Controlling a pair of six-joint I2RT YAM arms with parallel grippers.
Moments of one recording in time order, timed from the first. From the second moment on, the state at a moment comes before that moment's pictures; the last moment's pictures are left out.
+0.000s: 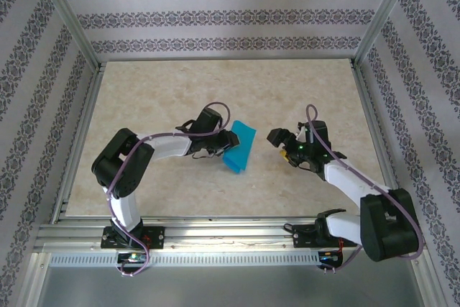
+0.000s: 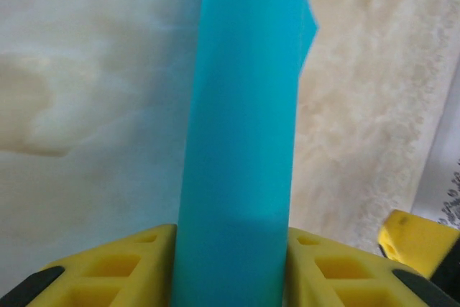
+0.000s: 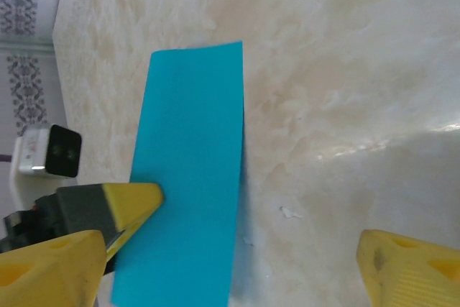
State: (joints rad) left arm -0.60 1.83 0.99 -0.02 0.37 -1.06; right arm 0.20 1.22 0.49 -0.01 -0.52 0.94
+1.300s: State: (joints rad) left arm -0.63 1.77 1.00 -0.18 0.20 -0.97; right arm 0.34 1.44 0.62 0.02 -0.62 0.91
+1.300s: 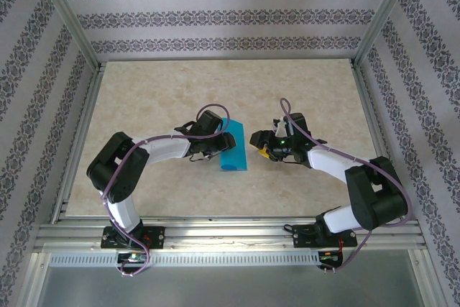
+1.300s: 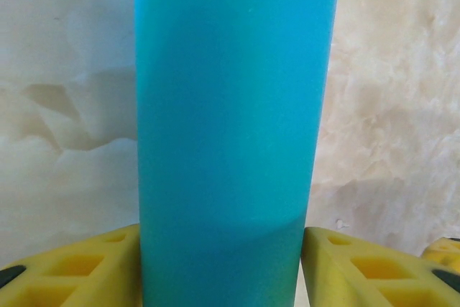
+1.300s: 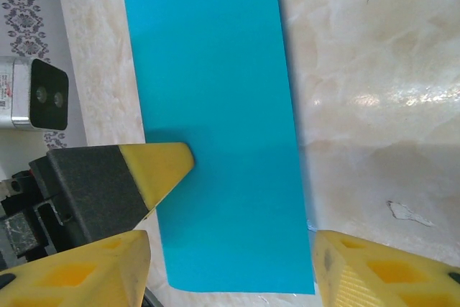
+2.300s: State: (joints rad) left arm -0.59 1.74 1.01 -0.27 0.14 -0.88; right arm 0.36 1.48 0.63 0.02 -0.62 0.91
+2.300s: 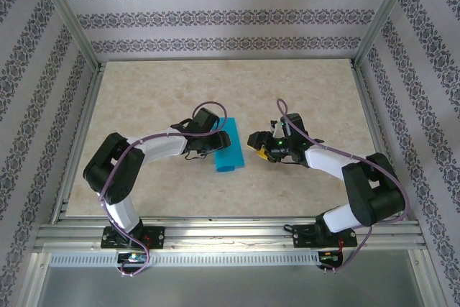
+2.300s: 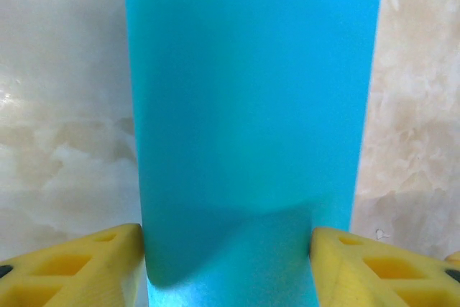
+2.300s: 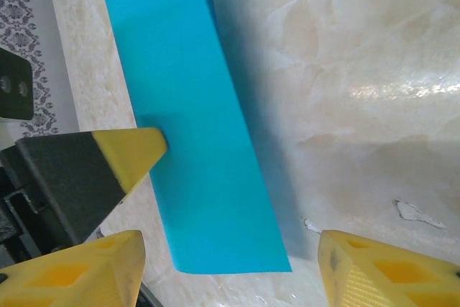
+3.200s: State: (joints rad) left arm -0.54 1.75 1.01 -0.39 0.14 -0.79; right arm 0.42 1.55 0.68 0.05 -0.62 0.92
